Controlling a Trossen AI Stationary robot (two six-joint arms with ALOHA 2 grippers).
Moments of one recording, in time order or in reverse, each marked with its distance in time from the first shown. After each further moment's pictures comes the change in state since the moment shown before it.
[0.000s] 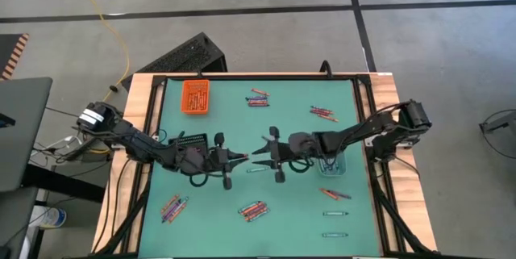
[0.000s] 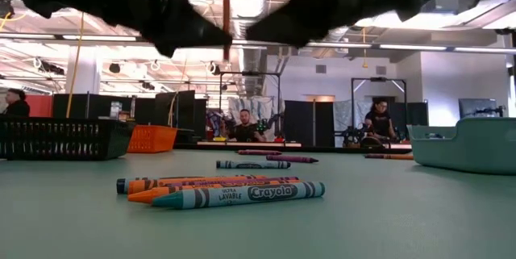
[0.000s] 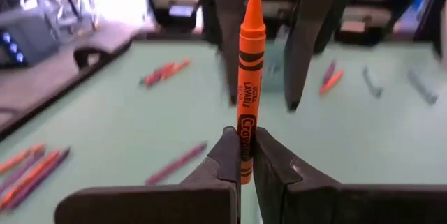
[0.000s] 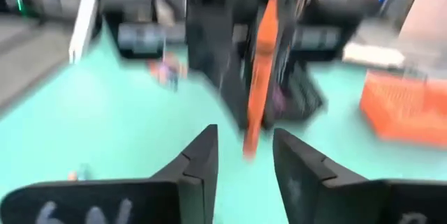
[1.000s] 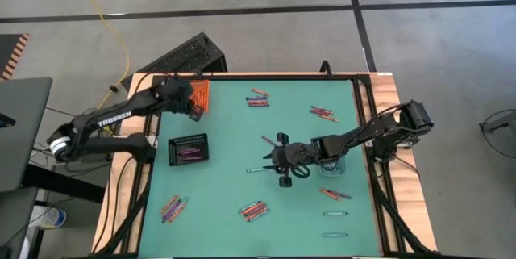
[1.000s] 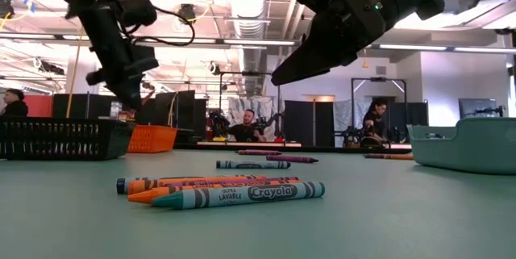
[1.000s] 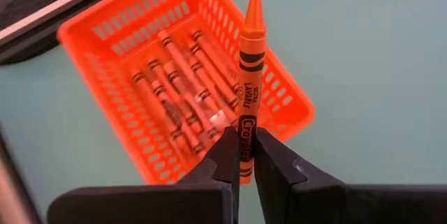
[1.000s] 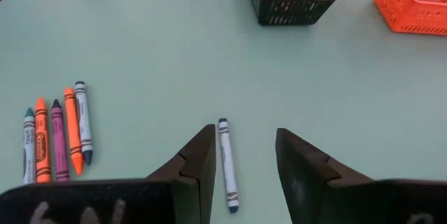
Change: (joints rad) left arm 1.065 -0.422 0.126 -1.298 0.444 -0.195; right arm 0.049 -0.005 0.000 -0.256 0.106 0.131
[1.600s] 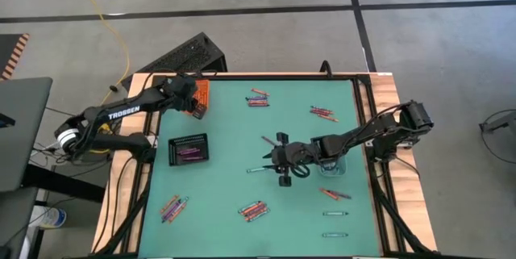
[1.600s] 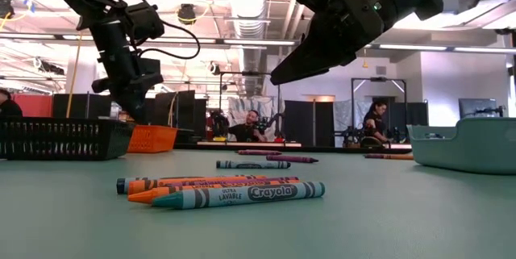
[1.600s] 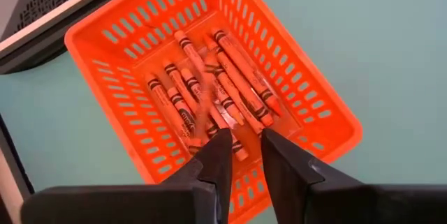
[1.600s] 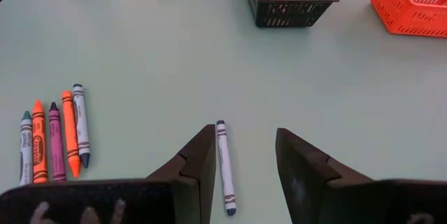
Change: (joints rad) left arm 0.037 0.117 0.000 0.074 -0.046 0.054; right arm 0.000 0.001 0.000 0.008 0.000 -0.002
